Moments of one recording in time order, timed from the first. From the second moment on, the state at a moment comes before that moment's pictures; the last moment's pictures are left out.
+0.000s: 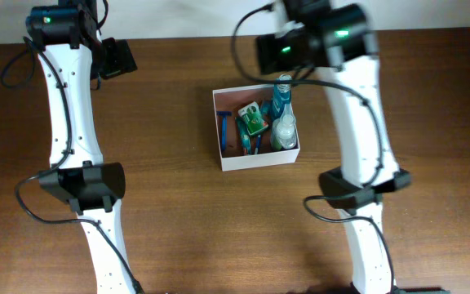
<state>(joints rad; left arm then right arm) 0.04 2.43 2.87 -1.68 -0.09 -0.31 0.34 2.40 3.12 -1.69 -0.02 0.19</state>
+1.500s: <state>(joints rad) 0.04 2.43 2.87 -1.68 -0.09 -0.31 -0.02 1.84 2.89 -1.69 -0.08 0.05</state>
